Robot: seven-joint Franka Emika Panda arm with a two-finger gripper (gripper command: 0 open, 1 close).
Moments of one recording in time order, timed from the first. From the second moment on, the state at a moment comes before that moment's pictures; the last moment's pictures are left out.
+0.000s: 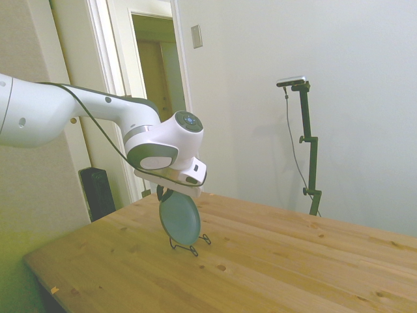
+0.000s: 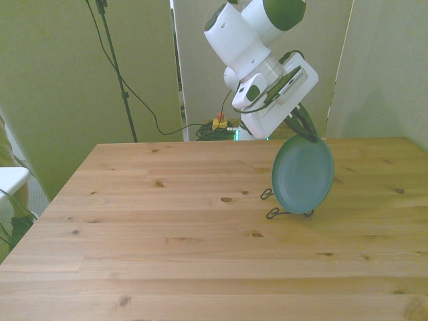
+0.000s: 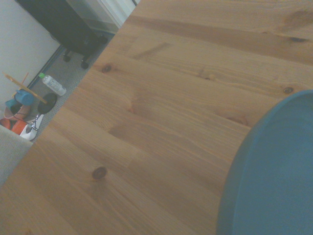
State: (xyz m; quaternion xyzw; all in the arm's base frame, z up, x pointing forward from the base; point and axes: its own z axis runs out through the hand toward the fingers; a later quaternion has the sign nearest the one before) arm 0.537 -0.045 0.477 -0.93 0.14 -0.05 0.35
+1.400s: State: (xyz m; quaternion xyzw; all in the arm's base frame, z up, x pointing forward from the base) arm 0.535 -0.046 0.503 -0.93 0.14 -0.07 0.35
